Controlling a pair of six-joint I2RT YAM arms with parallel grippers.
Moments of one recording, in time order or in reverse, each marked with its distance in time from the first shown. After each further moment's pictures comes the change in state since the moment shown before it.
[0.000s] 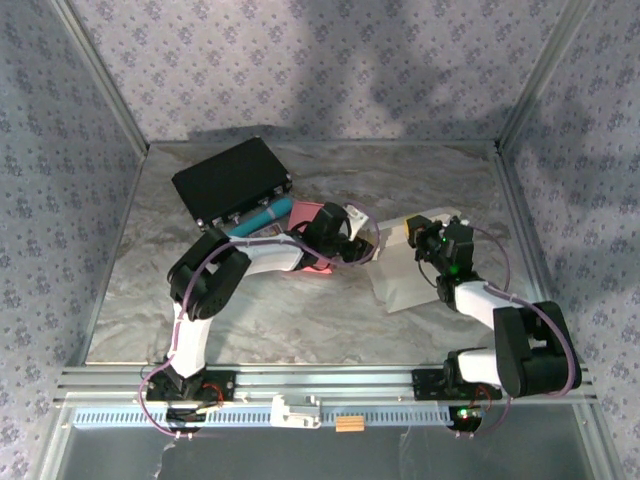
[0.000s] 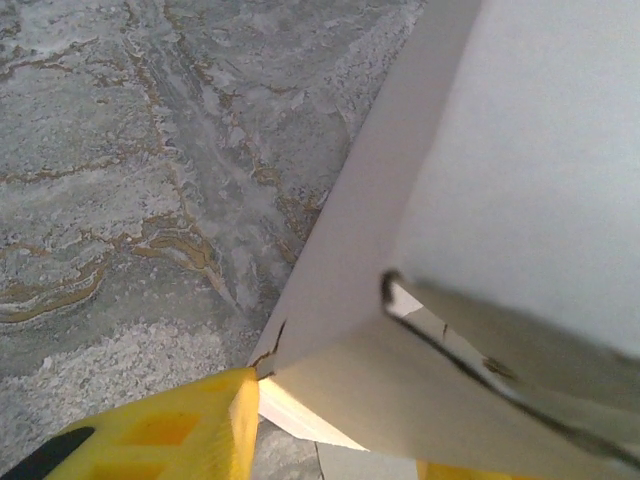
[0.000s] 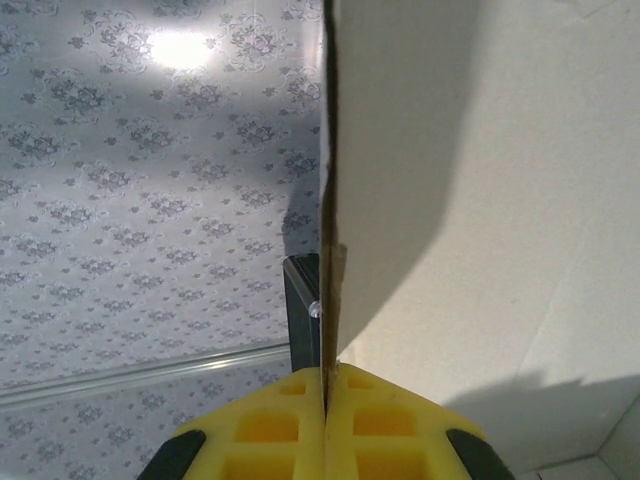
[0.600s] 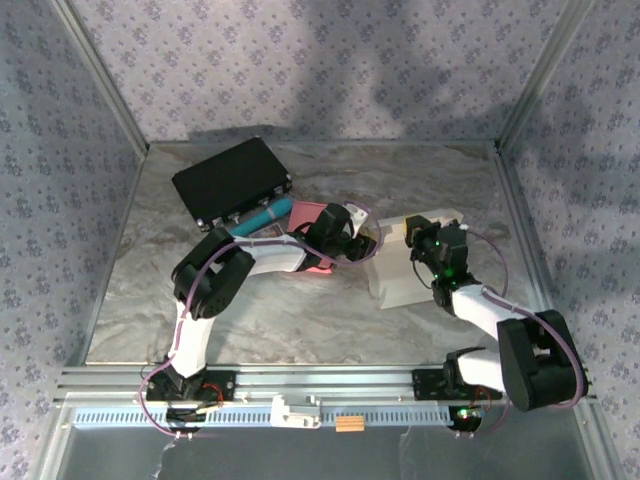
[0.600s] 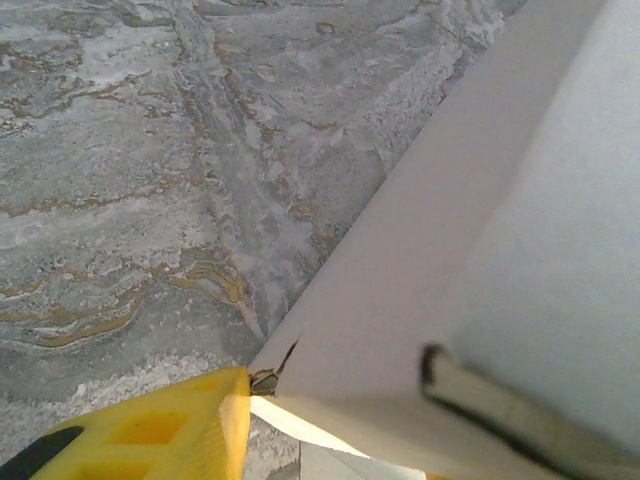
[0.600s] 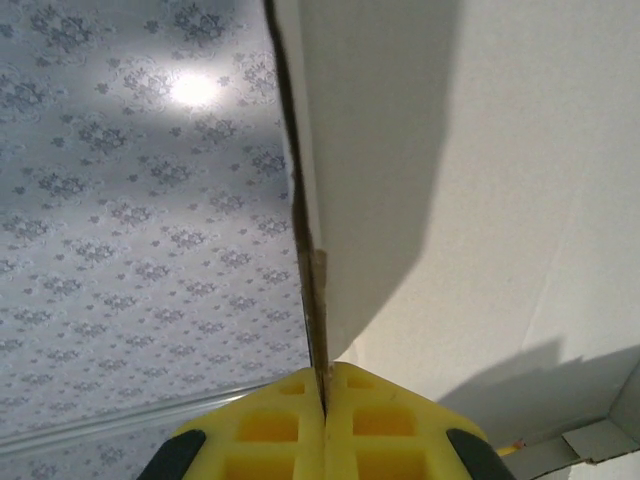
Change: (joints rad) left arm -0.010 0.025 0.013 0.053 -0.095 -0.060; right arm 0.088 -0.059 -0.003 -0.038 0.177 0.093
